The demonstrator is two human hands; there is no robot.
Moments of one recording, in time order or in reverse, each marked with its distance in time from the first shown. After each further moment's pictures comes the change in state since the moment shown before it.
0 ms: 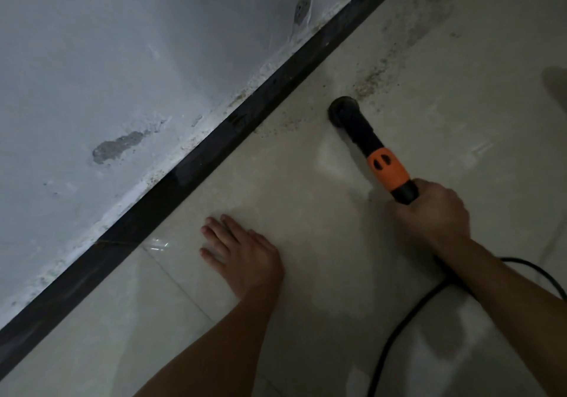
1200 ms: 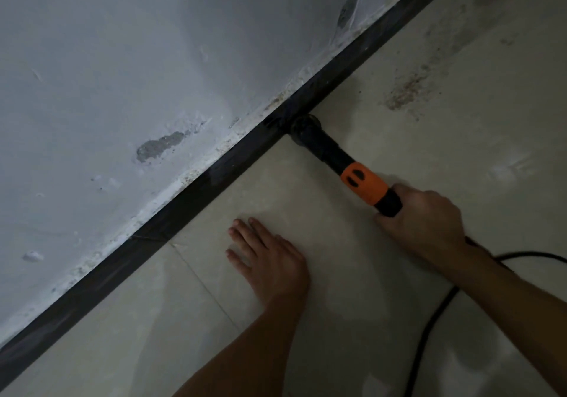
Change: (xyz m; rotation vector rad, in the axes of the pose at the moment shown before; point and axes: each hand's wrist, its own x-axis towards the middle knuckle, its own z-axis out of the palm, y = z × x) left_hand 0.003 -0.002 0.002 -0.006 -0.005 0.007; right_hand 0.004 -0.054 0.026 -0.190 -0.084 -0.281
